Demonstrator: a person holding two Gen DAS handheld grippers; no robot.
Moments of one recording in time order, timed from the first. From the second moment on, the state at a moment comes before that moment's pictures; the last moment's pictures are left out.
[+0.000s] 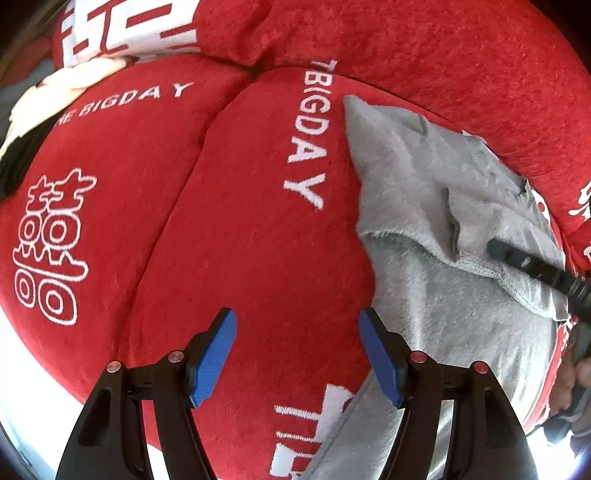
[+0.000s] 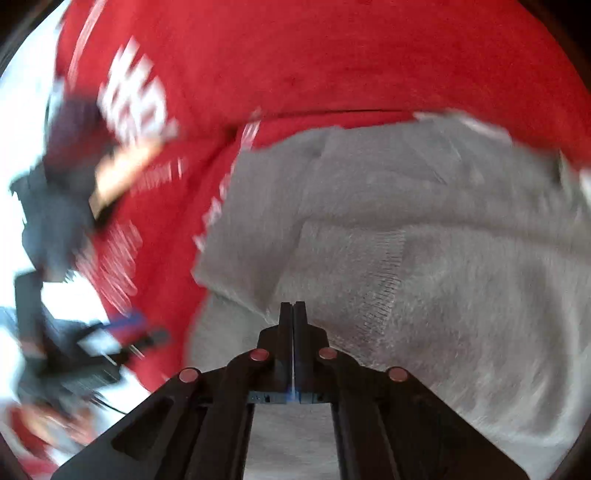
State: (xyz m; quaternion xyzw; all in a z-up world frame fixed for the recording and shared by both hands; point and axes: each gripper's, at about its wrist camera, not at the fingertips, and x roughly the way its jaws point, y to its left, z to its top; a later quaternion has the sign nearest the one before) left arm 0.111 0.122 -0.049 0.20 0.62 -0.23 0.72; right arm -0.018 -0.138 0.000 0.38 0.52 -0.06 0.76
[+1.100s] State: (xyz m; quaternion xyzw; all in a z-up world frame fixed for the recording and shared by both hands) left arm 0.112 0.161 -0.028 0.19 0.62 -0.23 0.72; right arm 0.015 -0.129 -0.001 0.41 0.53 -0.12 0.73
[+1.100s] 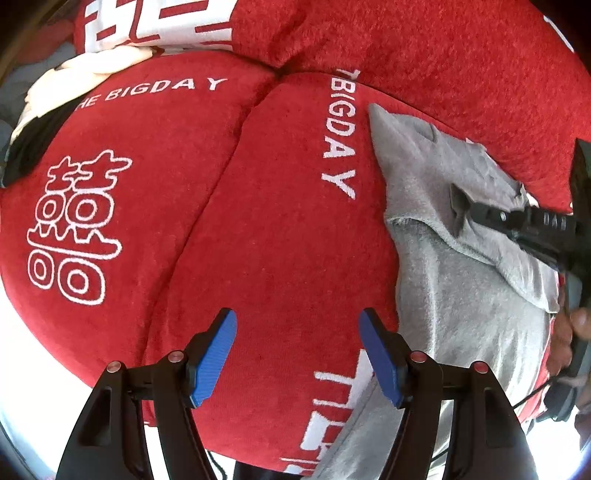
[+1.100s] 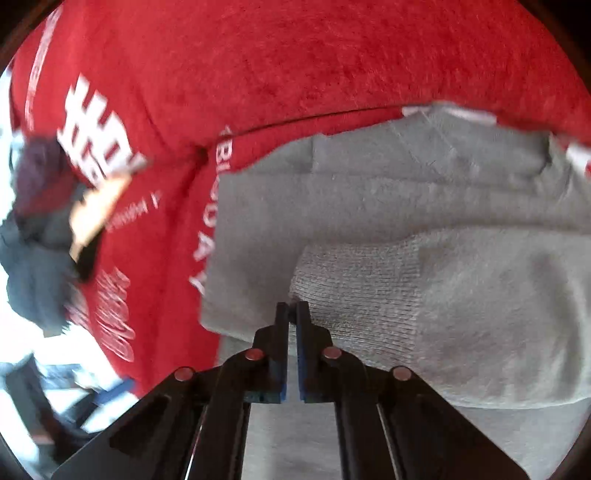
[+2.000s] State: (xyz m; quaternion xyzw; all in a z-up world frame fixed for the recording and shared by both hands) left arm 0.012 0.045 -0.038 0.30 0.63 -0.33 0.64; right arm -0.234 -0.114 0.012 0.55 0.52 -0.22 0.61
